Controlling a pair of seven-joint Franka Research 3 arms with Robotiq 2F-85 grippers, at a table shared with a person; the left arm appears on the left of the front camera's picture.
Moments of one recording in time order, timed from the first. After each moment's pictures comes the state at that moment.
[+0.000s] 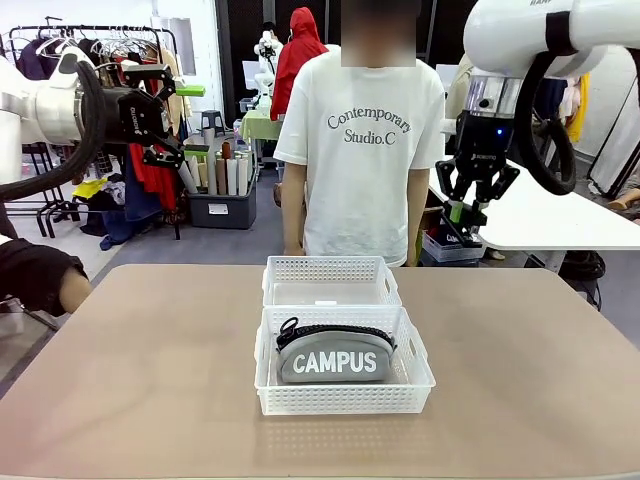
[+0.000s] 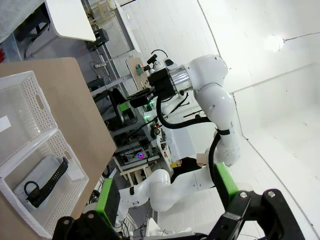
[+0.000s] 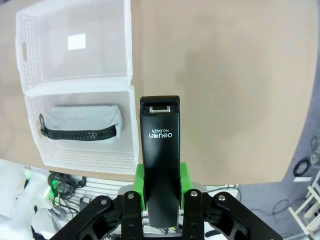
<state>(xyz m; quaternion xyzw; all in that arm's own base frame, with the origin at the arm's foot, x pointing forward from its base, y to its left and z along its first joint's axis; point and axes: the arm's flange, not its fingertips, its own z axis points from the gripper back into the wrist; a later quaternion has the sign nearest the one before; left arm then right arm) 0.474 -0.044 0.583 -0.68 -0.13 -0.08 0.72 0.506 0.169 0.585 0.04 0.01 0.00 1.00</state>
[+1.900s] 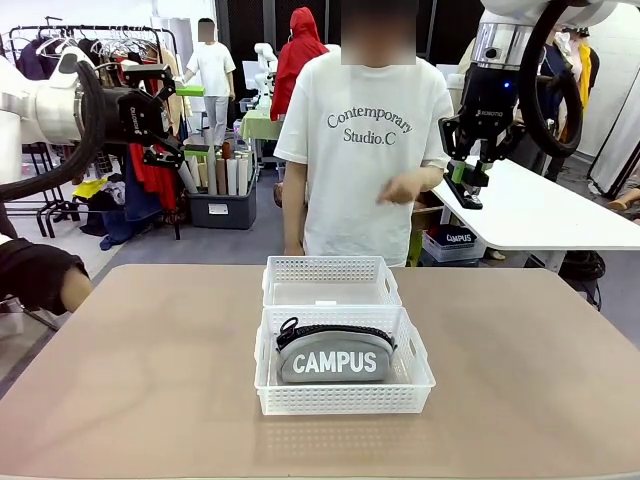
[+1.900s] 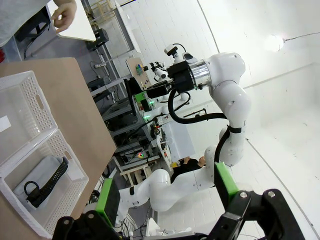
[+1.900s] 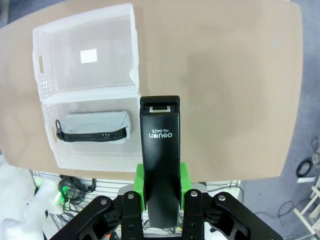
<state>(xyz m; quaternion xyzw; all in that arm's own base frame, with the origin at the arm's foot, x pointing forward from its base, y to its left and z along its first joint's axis) 0.474 -0.044 0.583 -0.68 -0.13 -0.08 0.72 0.505 0.172 0.642 0.04 -0.01 -0.02 1.00</state>
